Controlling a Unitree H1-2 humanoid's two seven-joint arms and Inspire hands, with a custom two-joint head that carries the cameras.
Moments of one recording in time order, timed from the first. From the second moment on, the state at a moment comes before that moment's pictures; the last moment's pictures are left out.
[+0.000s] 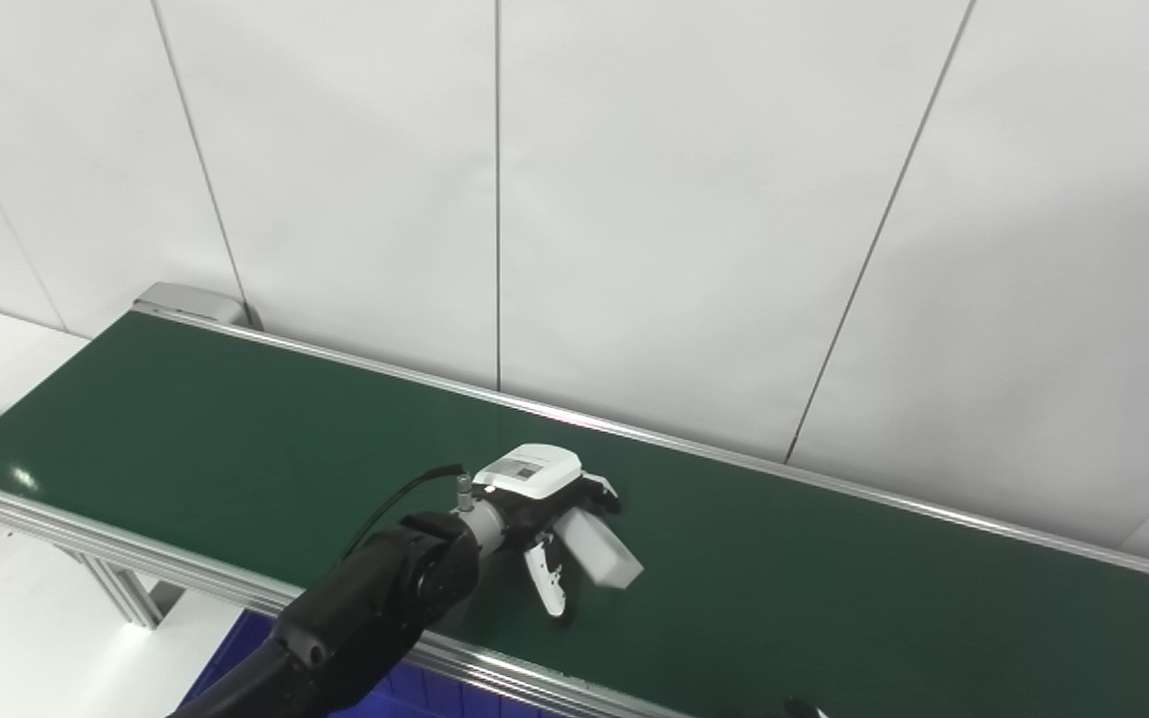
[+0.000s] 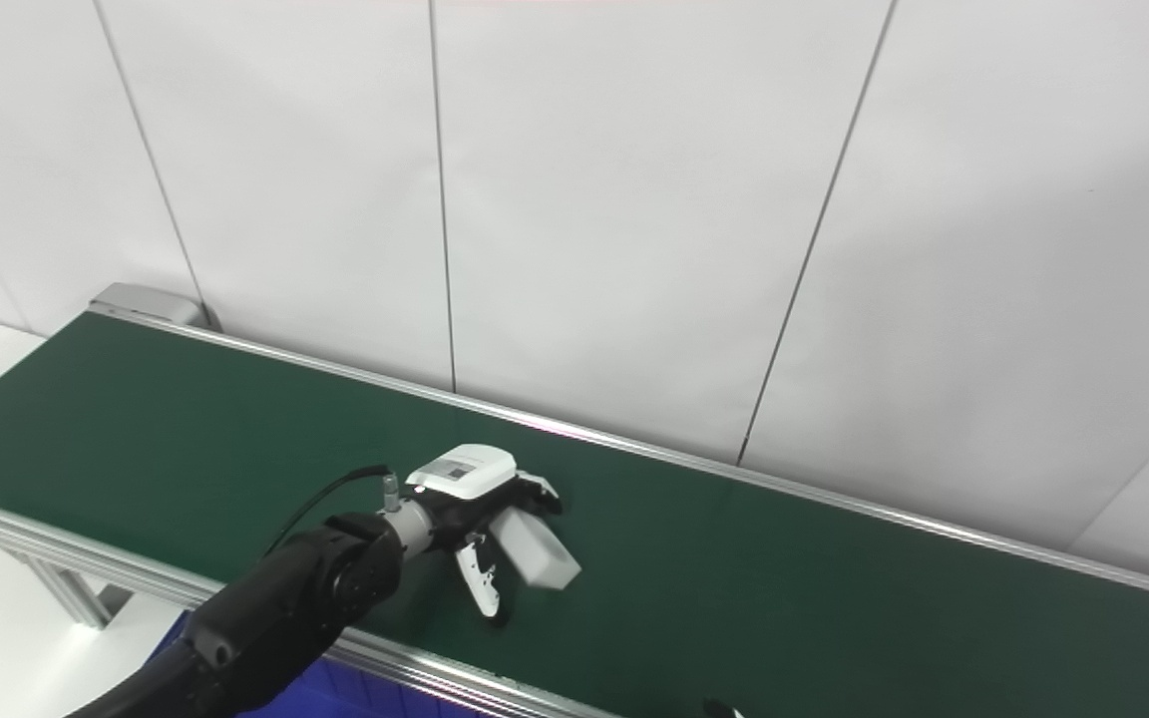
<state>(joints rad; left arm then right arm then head) -0.38 0.37 -0.39 0.19 0.78 0.09 -0.31 0.35 -0.02 0.23 -0.09 -0.14 -0.28 0.04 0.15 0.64</state>
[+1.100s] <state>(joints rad) -0.40 0.34 -0.51 0.28 0.82 -0.04 -0.22 0.34 -0.01 0.23 -0.09 -0.15 -0.28 0.04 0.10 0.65</state>
